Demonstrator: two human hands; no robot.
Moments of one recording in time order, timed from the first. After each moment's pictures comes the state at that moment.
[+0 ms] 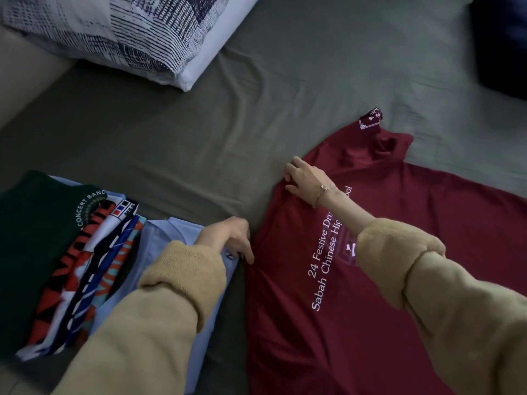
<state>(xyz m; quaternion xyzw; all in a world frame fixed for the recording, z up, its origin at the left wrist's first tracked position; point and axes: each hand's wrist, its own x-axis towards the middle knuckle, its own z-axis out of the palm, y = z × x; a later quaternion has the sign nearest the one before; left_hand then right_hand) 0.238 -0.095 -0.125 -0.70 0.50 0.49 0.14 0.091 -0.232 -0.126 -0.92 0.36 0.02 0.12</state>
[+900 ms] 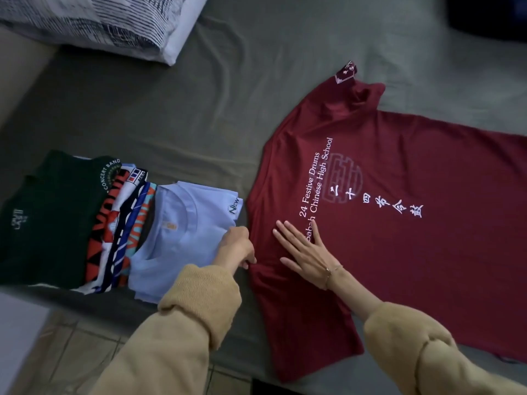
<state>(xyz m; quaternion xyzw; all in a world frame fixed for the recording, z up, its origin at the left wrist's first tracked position) 0.167 0.021 -0.104 -0.78 0.39 0.46 0.16 -0.022 0.007 -0.164 -0.93 0.32 0.12 0.14</state>
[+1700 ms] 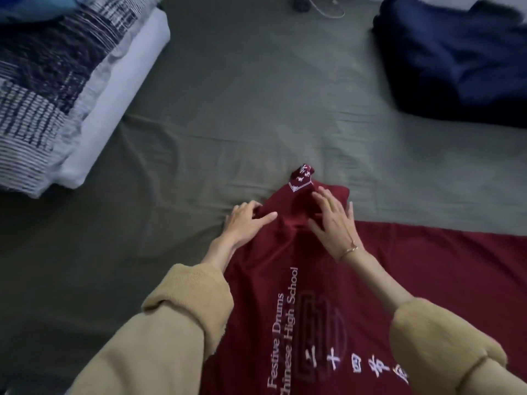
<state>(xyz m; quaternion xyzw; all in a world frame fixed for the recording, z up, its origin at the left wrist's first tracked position) 0.167 -0.330 -0.145 -0.72 0.56 0.39 -0.14 -0.046 -0.338 -0.137 -0.79 0.59 -0.08 0.18</state>
